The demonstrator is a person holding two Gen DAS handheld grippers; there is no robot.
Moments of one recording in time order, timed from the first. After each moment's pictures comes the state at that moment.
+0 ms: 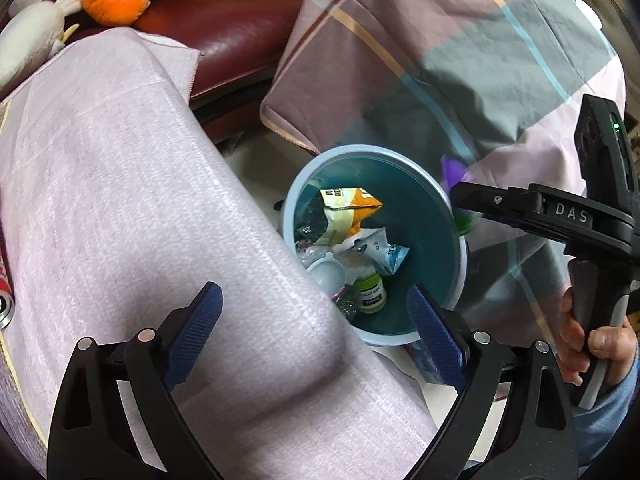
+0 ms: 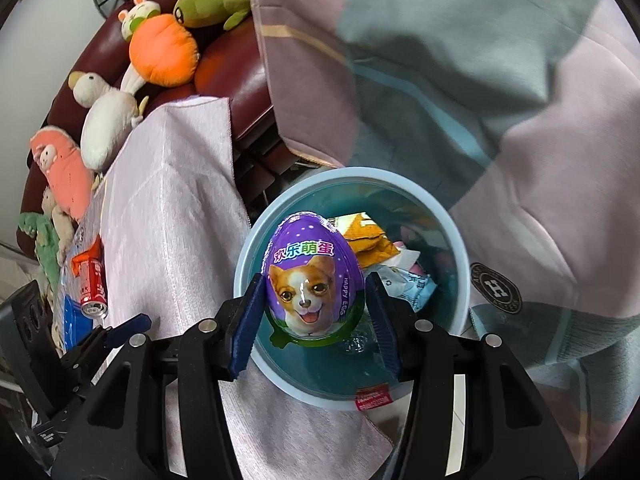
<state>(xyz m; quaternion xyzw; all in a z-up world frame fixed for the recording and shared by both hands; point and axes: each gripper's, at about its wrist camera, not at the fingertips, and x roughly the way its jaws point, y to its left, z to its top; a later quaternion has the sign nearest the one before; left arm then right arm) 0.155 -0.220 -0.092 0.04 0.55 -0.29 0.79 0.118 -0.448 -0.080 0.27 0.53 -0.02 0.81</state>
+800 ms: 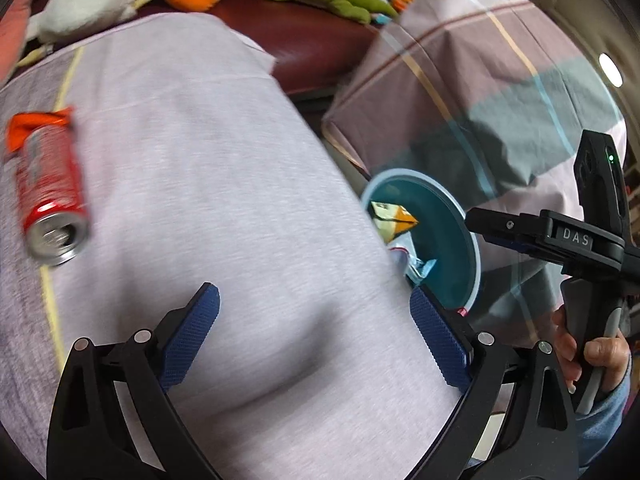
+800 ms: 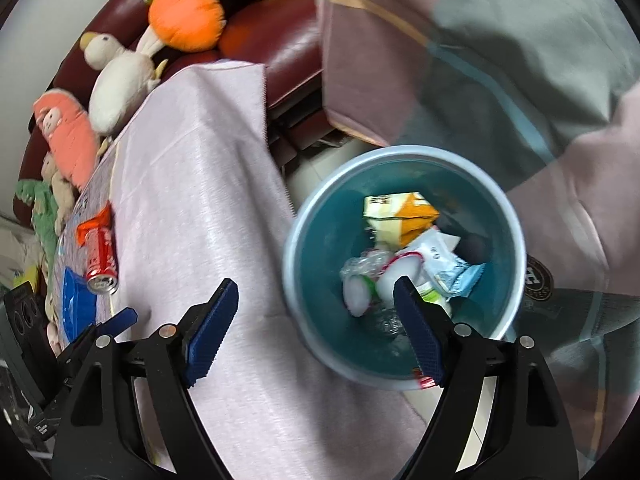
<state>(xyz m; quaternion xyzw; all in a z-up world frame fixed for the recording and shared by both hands) 0.148 -0.115 -0.075 -0.04 0.53 -0.24 0.81 0.130 -0.375 -0.063 0.23 0.56 0.01 0.80</state>
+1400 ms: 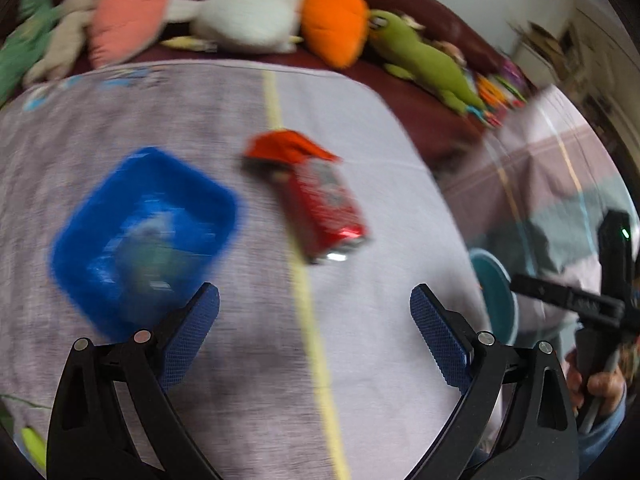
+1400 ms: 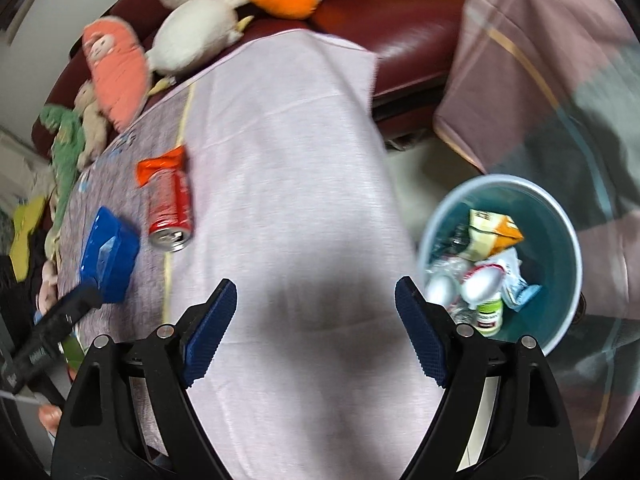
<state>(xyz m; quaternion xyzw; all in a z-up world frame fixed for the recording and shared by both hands) 0.136 0.085 -0.021 -0.12 0.48 -0.09 0.86 0.147 -0.230 -0.016 0.13 0.57 0.08 0.81</state>
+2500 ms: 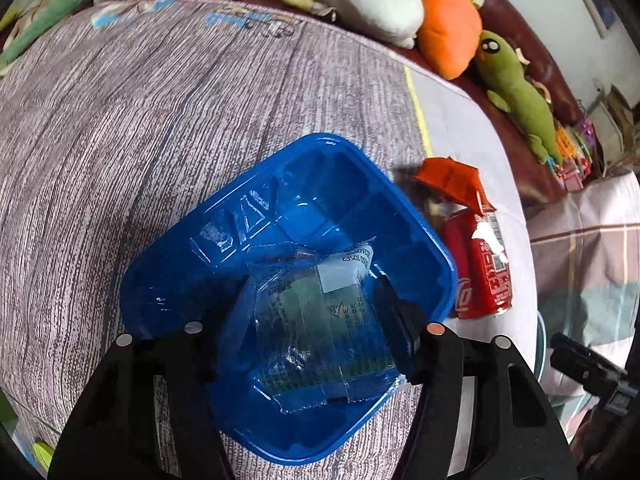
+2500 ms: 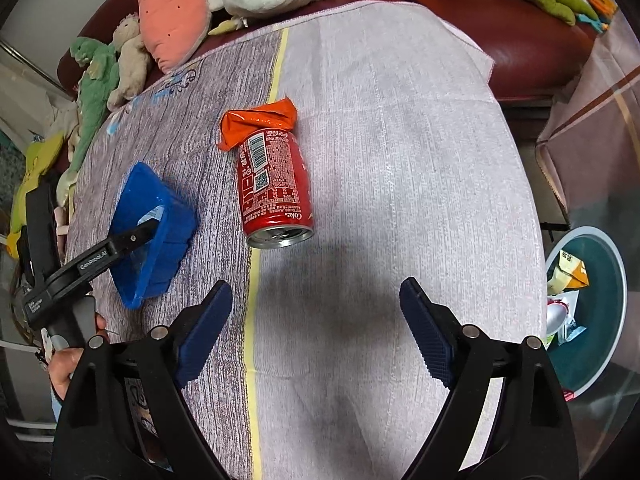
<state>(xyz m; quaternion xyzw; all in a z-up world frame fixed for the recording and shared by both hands) 0.184 0.181 -0.072 -0.19 0.53 0.01 0.83 0.187 -0.105 -0.024 0.08 0.60 0.15 0.78</state>
